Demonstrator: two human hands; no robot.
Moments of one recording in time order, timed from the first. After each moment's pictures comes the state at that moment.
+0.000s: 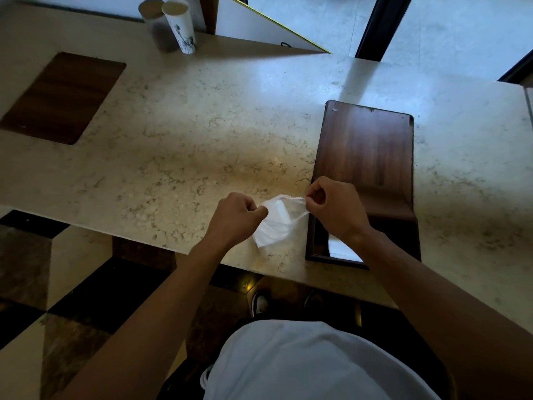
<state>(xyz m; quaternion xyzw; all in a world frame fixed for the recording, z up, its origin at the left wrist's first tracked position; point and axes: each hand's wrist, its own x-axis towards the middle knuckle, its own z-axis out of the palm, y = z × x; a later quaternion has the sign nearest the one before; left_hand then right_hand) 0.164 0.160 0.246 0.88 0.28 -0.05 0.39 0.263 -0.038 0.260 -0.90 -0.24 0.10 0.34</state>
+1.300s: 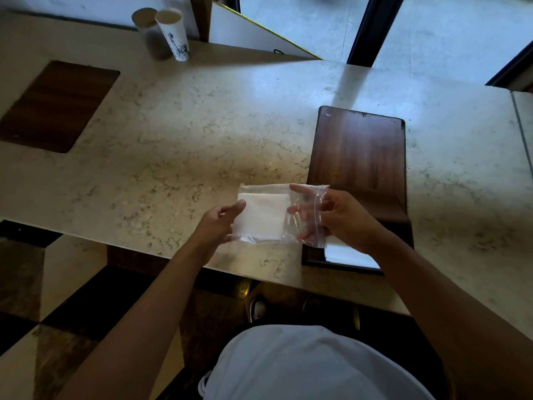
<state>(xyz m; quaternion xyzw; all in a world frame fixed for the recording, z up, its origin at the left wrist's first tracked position) 0.150 0.192 0.213 0.61 0.39 -0.10 0.68 0.266 -0.063 0.279 -0.63 -0.16 0.44 0.62</state>
